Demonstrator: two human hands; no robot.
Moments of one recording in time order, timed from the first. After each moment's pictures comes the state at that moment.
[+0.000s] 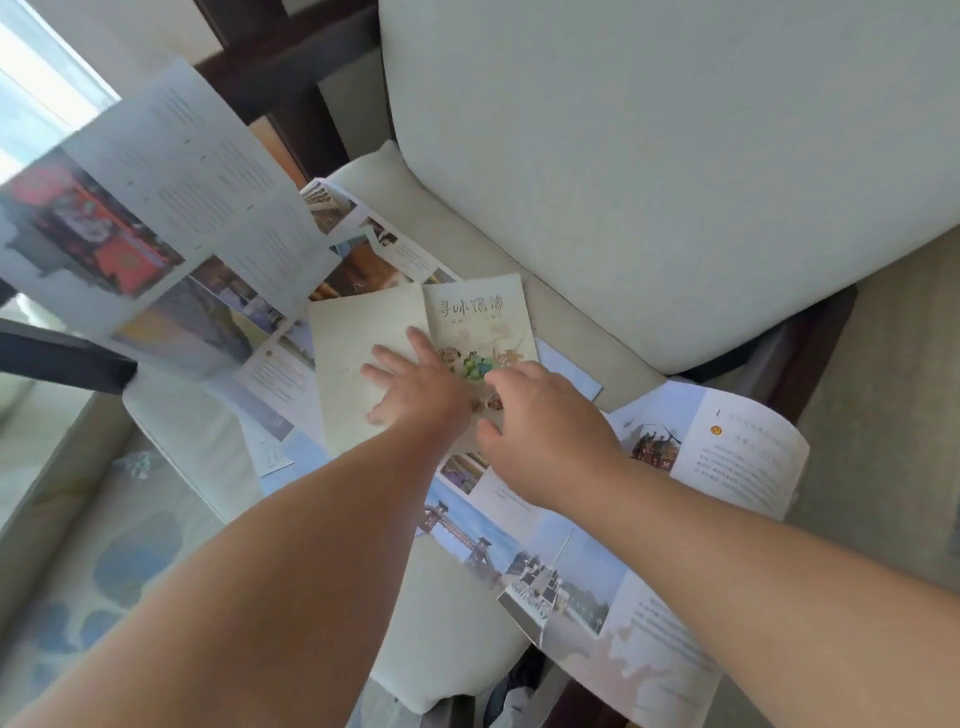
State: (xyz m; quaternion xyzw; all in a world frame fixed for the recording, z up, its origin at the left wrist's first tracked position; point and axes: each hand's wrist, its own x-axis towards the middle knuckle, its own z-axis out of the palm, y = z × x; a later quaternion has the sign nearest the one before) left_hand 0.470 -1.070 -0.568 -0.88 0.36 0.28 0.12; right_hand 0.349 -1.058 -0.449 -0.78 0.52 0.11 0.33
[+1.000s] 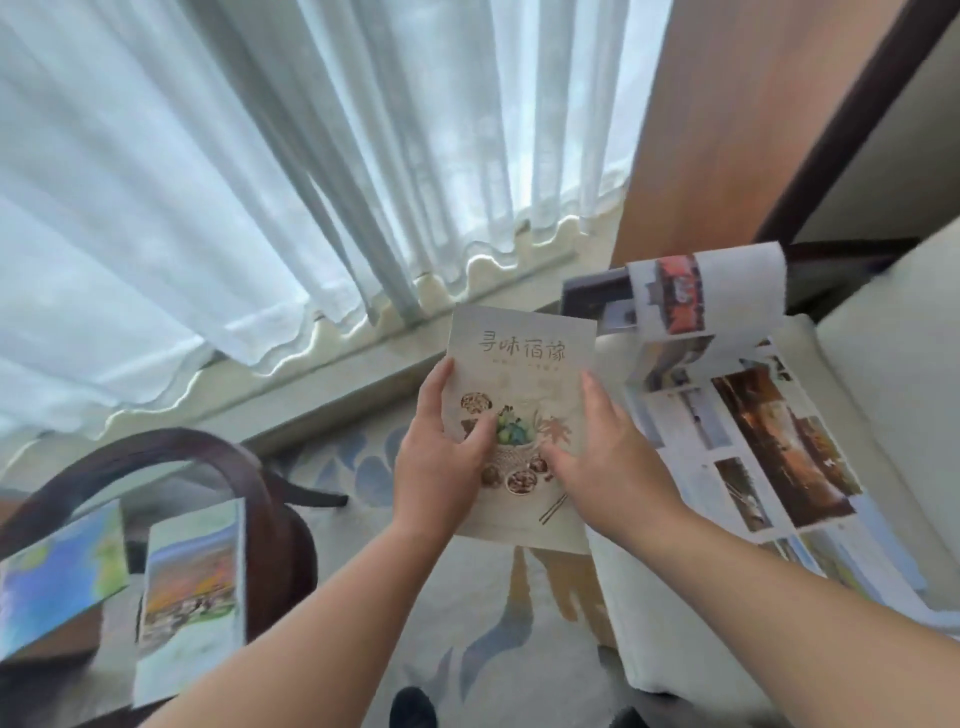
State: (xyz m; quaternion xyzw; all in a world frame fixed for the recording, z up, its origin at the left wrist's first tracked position) left_hand 0.666 -0.699 -0.302 -0.85 0.11 0.15 -0.49; right_hand 0.572 -0.837 -0.291 -0.86 0.31 0.00 0.41
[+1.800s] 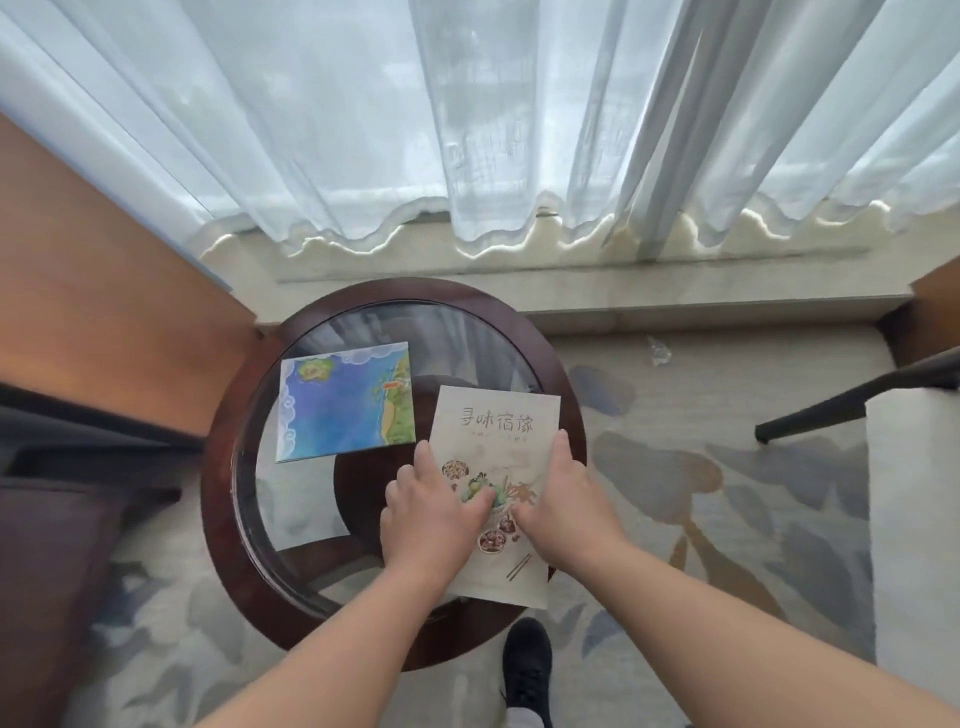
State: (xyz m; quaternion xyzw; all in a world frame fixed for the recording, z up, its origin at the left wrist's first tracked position) left_hand 0.764 -0.277 -0.425 -0.95 -0.13 0.20 -0.19; right_hand 0.750 -0.423 -0.407 -0.87 0.20 0.27 0.36
